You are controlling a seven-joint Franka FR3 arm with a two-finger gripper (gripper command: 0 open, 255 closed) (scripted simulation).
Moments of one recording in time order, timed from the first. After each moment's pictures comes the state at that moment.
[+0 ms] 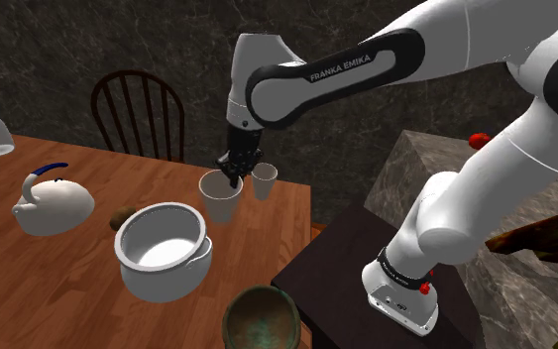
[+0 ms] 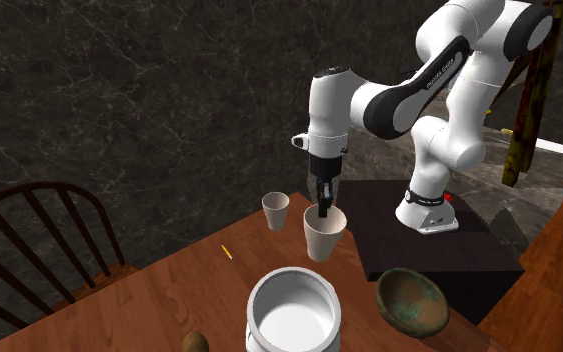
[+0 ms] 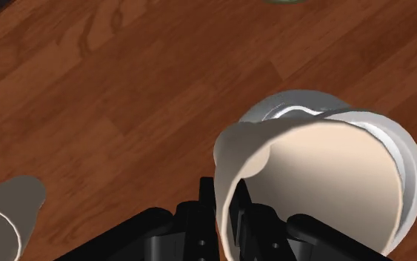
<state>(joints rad) 0.21 -0.20 0.25 -2.33 0.21 2.17 0.39</state>
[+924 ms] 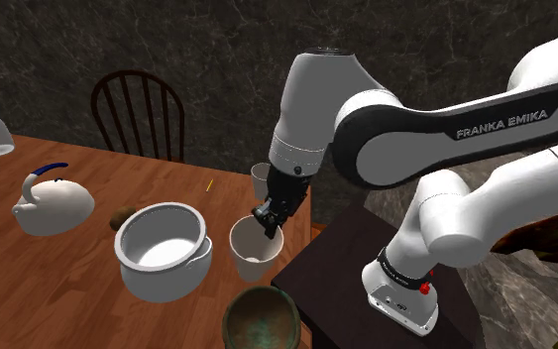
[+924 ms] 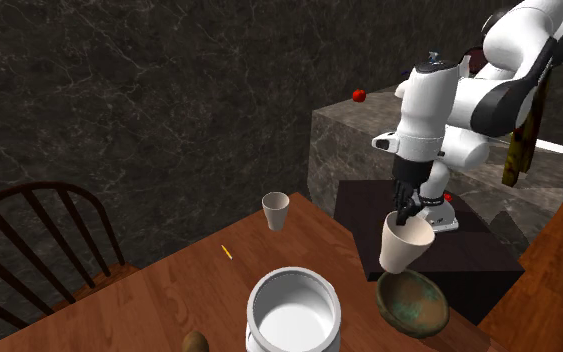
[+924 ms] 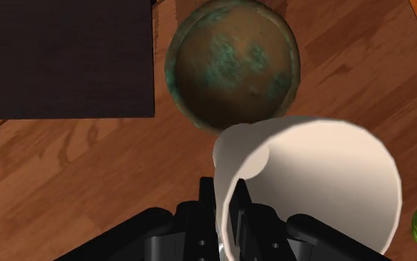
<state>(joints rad) 0.40 -0.63 0.39 -2.62 0.38 2.08 0.59</state>
